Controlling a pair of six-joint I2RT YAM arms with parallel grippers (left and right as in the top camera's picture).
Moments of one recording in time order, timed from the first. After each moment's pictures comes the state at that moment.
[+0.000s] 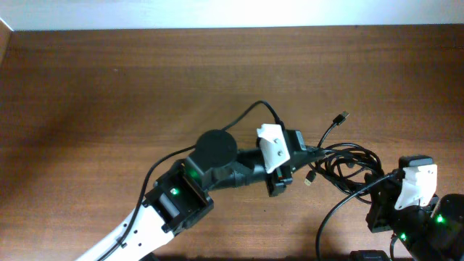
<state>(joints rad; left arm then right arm) -0.84 1.16 1.04 0.07 0.51 -0.01 0.01 0.54 1.10 -1.15 -0.17 0.03</state>
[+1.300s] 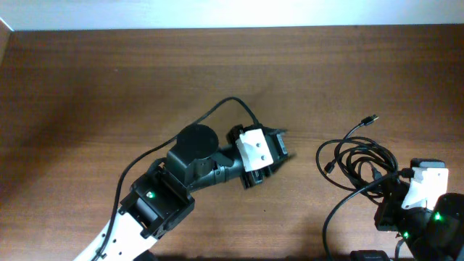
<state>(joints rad) -0.74 1.08 1.04 -0.20 0.47 0.28 0.00 0.54 1.10 -1.20 0.00 0.05</state>
